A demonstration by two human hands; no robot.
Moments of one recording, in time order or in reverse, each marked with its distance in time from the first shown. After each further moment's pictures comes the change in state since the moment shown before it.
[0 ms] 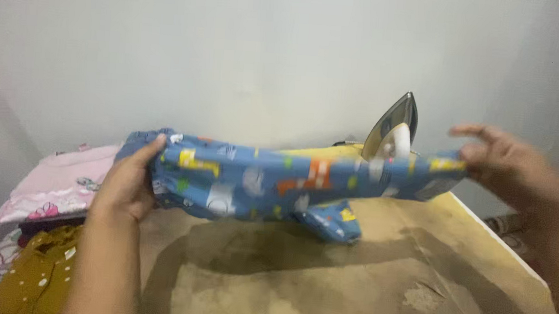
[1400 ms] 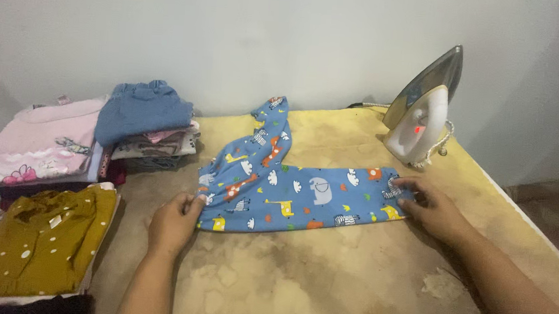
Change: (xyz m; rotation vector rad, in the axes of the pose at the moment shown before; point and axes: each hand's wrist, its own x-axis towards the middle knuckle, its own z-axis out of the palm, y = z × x) left_hand 0.023 -0.204 -0.075 1.216 0.367 0.088; right_hand 0.021 0.194 0.081 -0.128 -0.160 0.133
